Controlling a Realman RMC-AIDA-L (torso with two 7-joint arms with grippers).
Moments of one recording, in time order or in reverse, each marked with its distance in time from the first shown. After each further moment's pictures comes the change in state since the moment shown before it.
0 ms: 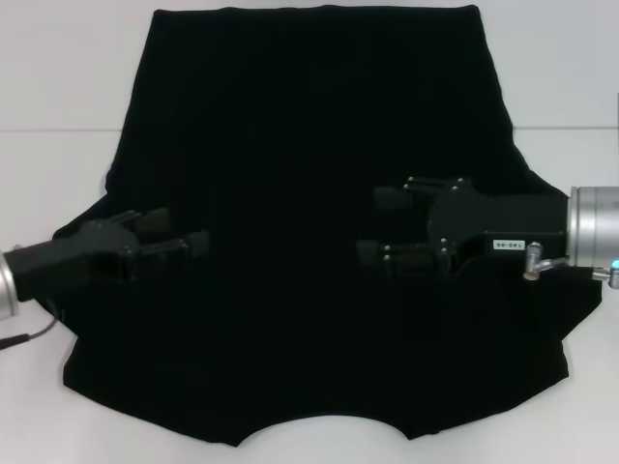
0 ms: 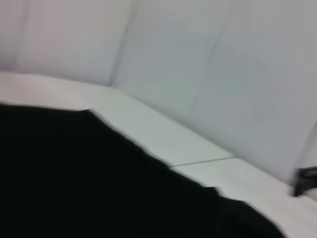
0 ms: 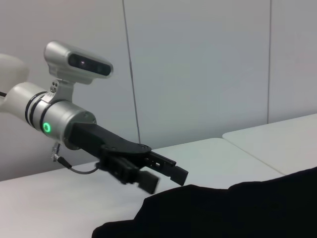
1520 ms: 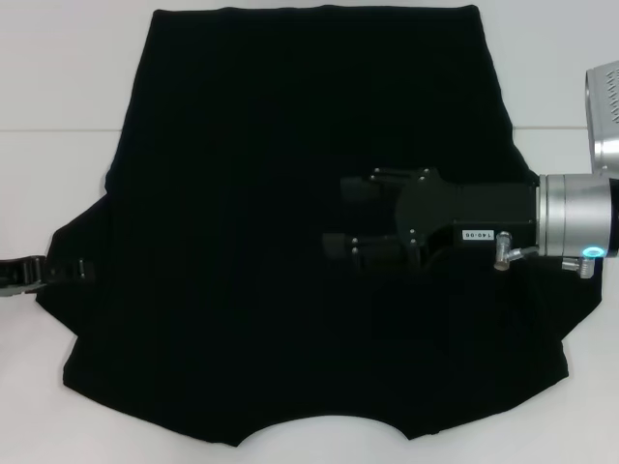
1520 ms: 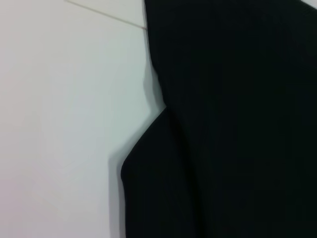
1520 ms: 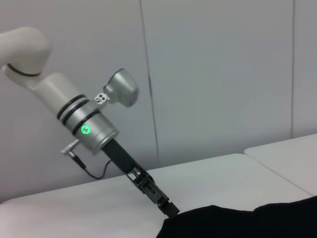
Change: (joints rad) left arm -0.015 0.003 0.062 0.329 0.511 -0.167 -0.850; right arm 0.048 0.019 -0.011 0.015 0.018 -0.011 0.017
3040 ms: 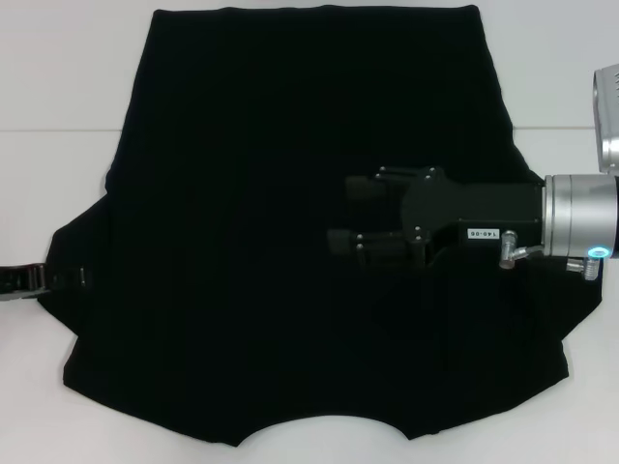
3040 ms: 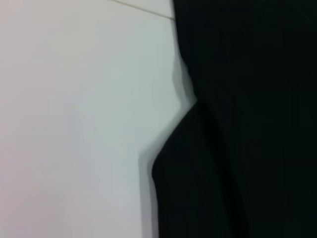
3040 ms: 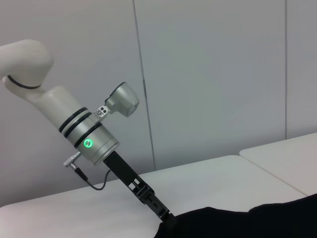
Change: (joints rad) left arm -0.021 0.007 0.017 -0.081 0.052 -0.119 0.008; right arm -0.009 -0.001 0.009 -0.002 0.006 0.000 0.009
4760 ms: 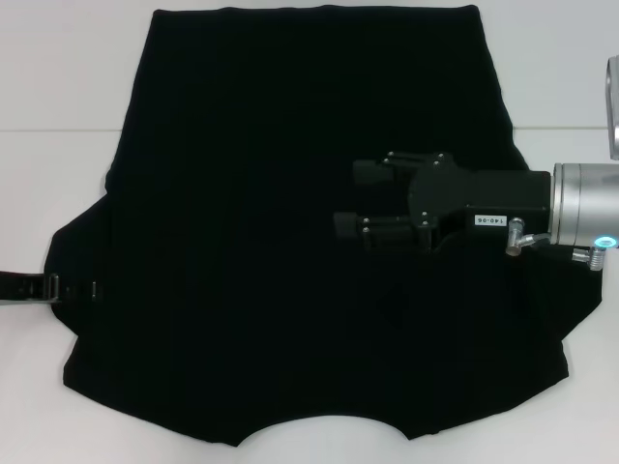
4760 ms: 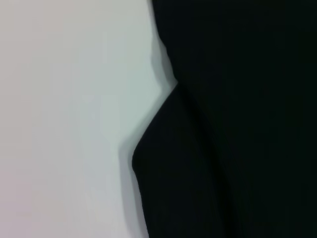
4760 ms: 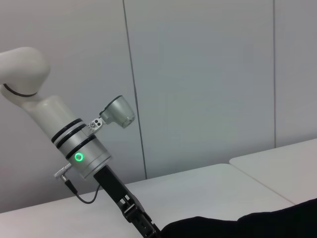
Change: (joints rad) left arm -0.012 -0.003 0.075 0.002 0.036 0.009 0.017; right arm 0.000 -0.006 0.019 -0.007 0.014 0.000 0.002
